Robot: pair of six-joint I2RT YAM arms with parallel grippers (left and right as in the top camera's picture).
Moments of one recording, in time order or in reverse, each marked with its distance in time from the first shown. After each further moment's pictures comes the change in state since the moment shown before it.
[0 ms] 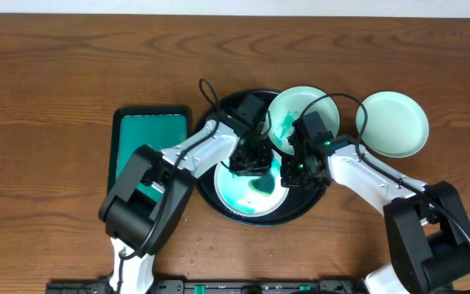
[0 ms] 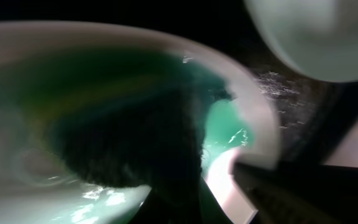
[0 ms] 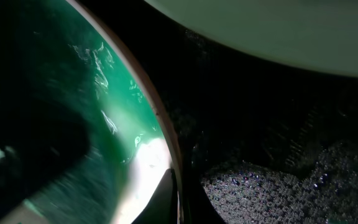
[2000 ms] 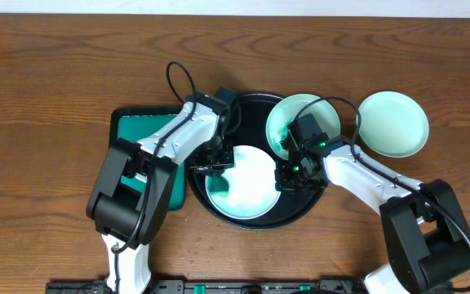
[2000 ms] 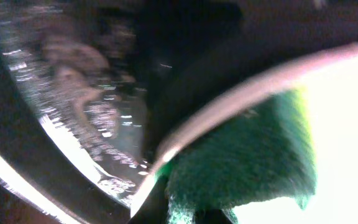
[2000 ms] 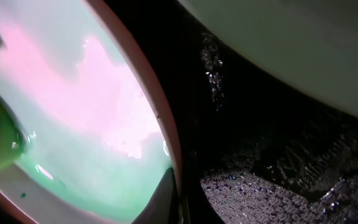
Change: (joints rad) left arm 0.152 0.000 0.084 -0.473 -0.345 0.131; right arm 0.023 0.011 0.002 -0.023 -0.080 0.008
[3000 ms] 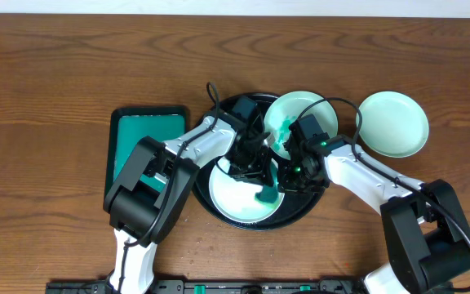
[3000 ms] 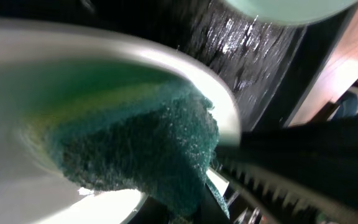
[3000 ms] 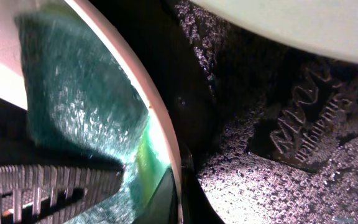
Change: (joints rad) left arm -0.102 0.053 -0.068 0.388 0.570 0.110; right arm -0.004 0.000 0.003 -0.040 0.021 -0.001
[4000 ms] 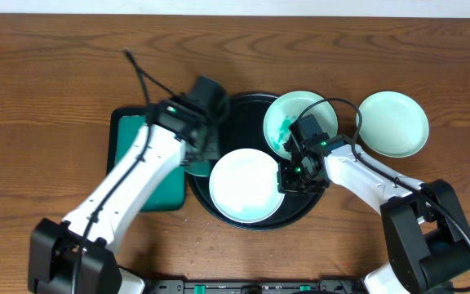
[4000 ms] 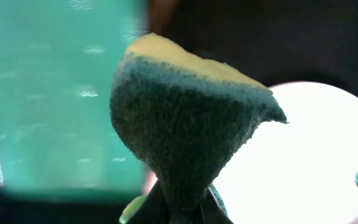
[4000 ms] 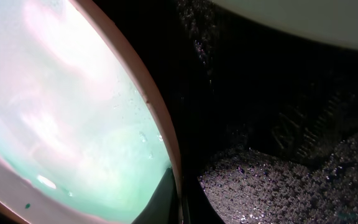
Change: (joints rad) left arm 0.139 -0.476 0.005 -0.380 -0.850 -0.133; right arm 0.000 0.000 0.001 -0.008 -0.002 0.000
